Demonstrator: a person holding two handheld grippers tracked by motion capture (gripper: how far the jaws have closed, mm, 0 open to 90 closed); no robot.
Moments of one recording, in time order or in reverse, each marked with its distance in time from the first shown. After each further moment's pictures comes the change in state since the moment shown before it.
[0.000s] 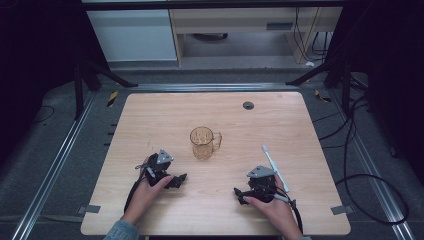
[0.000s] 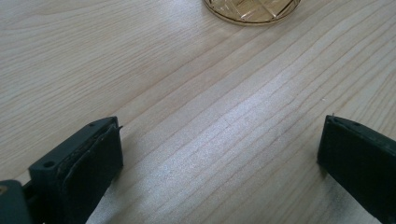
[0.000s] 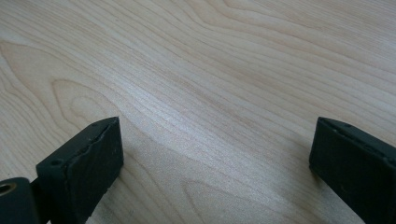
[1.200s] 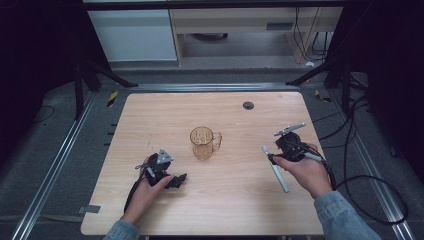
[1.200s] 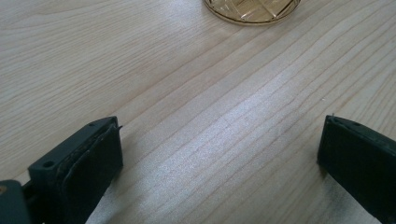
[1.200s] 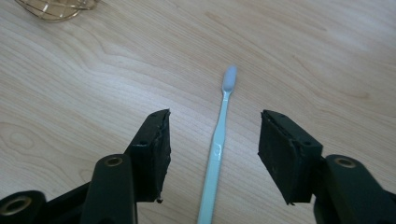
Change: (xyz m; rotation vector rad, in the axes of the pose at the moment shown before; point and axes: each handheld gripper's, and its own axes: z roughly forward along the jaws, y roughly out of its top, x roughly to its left) left arm 0.000 0.000 0.000 0.002 0.000 -0.001; right arm -0.083 0.092 -0.079 0.228 -0.156 0.083
